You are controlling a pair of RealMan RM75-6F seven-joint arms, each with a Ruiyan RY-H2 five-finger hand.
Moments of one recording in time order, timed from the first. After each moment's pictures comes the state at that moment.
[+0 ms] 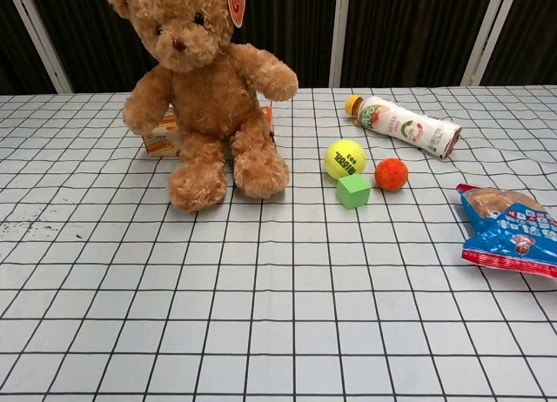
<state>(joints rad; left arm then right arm) -0.21 -1.16 -0.25 -1.82 1.19 1.23 -0.07 0.02 -1.02 0.06 -1.74 -1.45 1.49 -0.01</state>
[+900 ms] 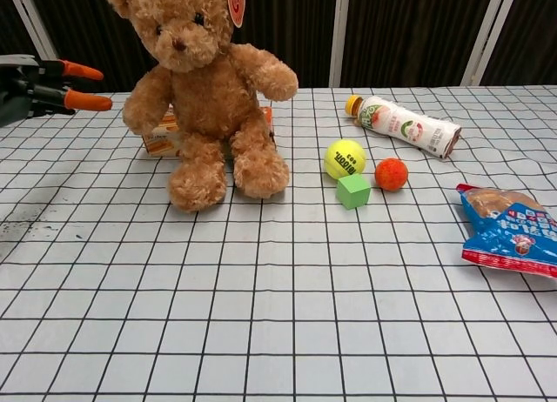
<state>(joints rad) -0.63 -1.44 -0.45 -1.47 0.73 0.81 -0.30 0.03 -1.03 0.07 -1.72 -1.38 1.44 0.00</state>
